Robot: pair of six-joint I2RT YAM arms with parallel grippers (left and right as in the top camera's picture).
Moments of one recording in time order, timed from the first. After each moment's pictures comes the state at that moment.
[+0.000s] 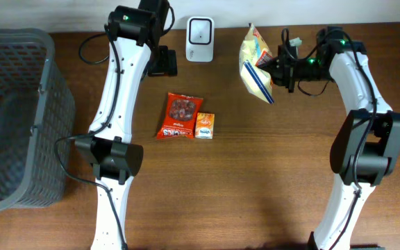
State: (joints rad) left arm -0.28 2.42 2.76 -1.68 -0.18 -0.32; right arm -0.11 2.22 1.90 -1.12 -1.41 0.36
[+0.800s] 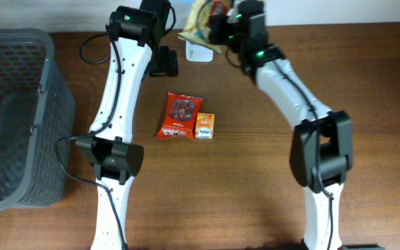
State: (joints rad) left arm -0.28 2.42 2.76 -1.68 -0.18 -0.32; right arm 0.32 2.24 1.89 0.01 -0.15 0.55
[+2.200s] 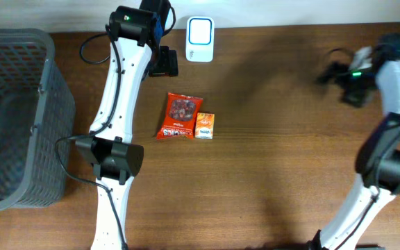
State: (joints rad) left arm -0.29 2.42 2.76 -1.68 -0.18 -0.32; right arm -0.31 2.21 1.84 -1.03 -0.40 0.16
